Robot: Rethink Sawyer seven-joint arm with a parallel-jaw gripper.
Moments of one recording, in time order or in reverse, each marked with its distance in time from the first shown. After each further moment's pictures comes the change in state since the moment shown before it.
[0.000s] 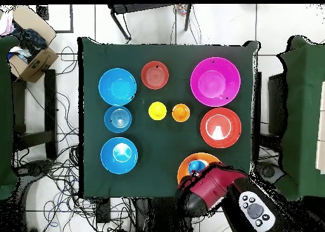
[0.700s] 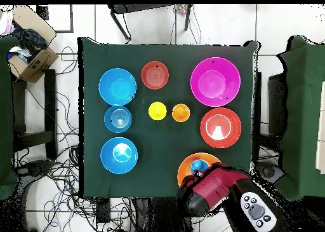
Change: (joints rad) arm 0.007 0.000 -0.029 -0.015 0.000 -0.015 0.000
